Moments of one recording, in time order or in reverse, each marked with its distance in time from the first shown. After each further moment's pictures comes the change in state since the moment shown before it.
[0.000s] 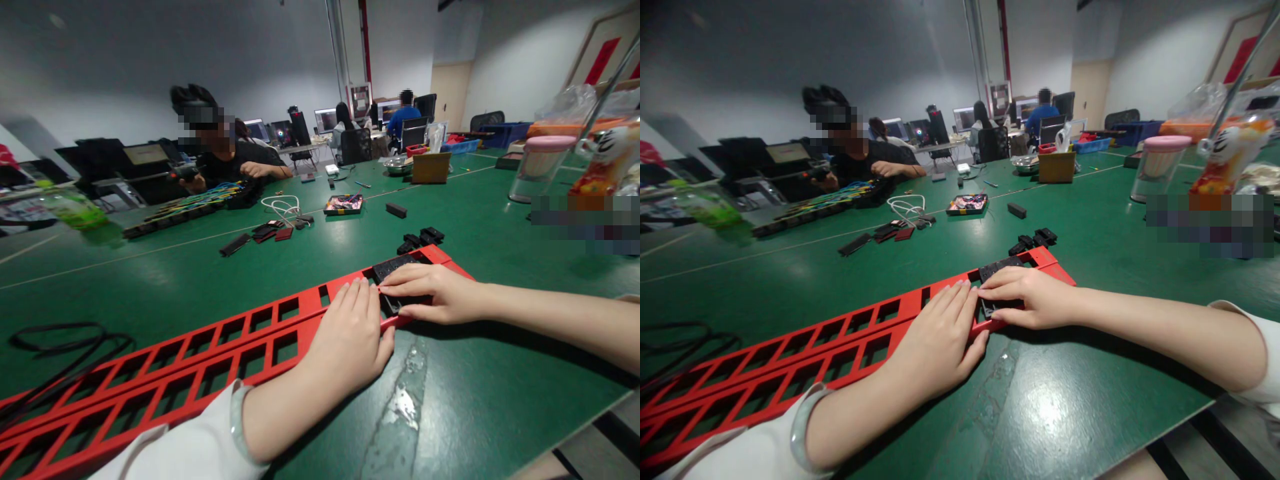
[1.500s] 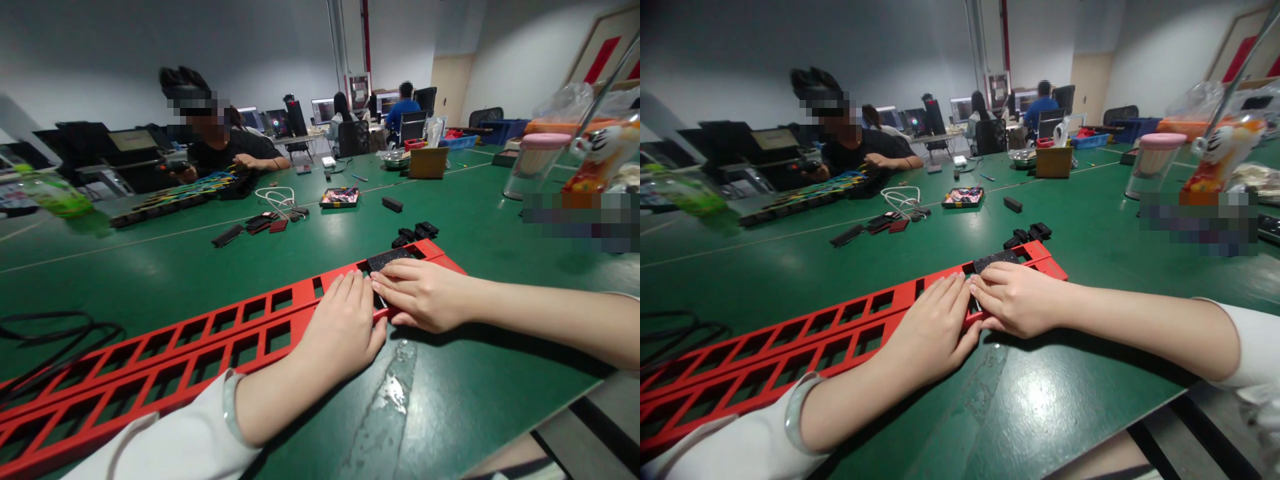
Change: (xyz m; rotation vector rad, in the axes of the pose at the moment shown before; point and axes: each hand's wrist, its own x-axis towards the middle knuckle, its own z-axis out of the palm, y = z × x) left_hand 0.002 0.001 0.003 0.014 0.000 0.005; right_hand 0.004 -0.011 0.004 -0.579 -0.050 -0.281
